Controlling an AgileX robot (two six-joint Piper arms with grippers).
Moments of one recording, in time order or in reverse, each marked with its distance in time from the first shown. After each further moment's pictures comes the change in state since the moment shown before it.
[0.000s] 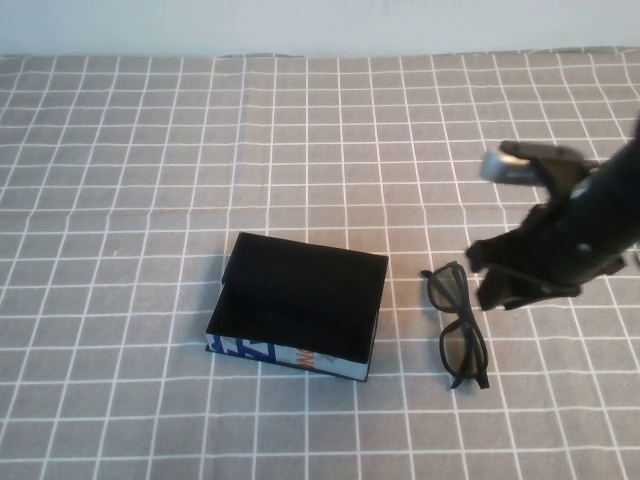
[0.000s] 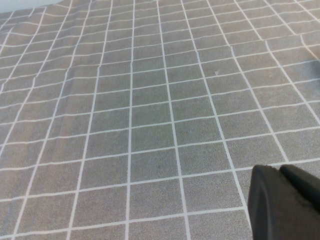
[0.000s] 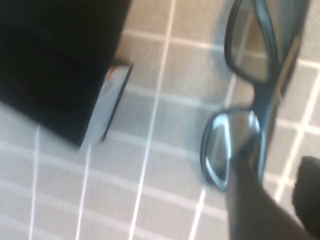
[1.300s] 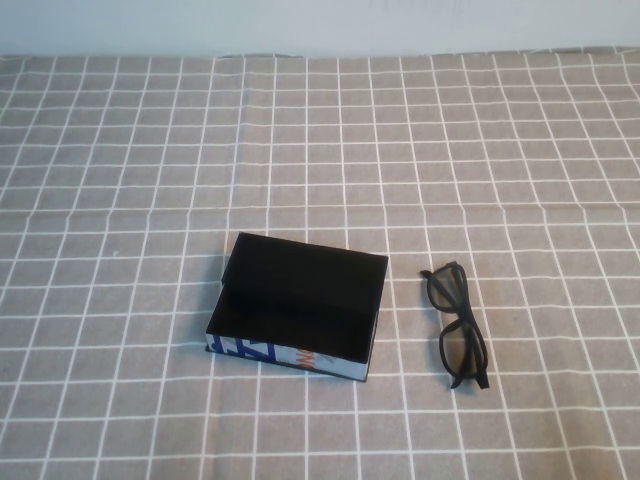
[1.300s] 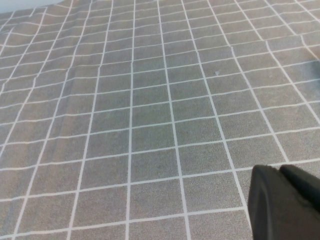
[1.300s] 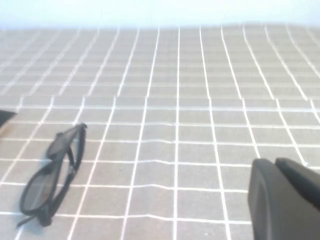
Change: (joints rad) right arm -0.216 -1.558 1.210 -0.244 -0.805 -0.003; left arm 0.000 0.000 0.000 0.000 0.000 0.000
